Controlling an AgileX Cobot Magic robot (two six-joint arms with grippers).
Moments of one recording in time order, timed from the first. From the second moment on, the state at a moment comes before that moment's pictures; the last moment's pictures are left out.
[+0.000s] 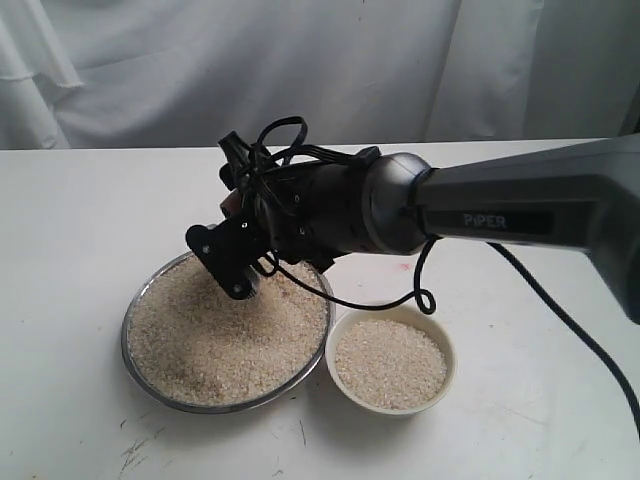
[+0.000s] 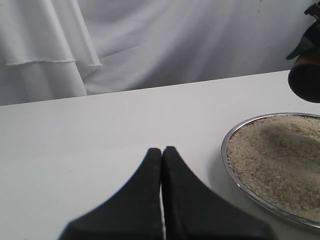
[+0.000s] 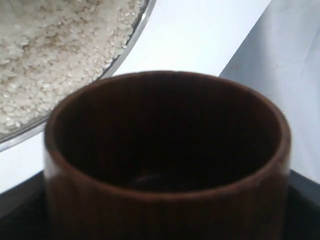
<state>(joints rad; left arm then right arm) -0.04 -0.01 0.00 -0.09 0.28 0.19 0.81 2.13 -1.50 -1.24 0.45 -0.49</state>
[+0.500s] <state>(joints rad) -0.04 -0.01 0.00 -0.09 0.28 0.19 0.83 2.20 -1.50 -1.38 0.46 -0.50</state>
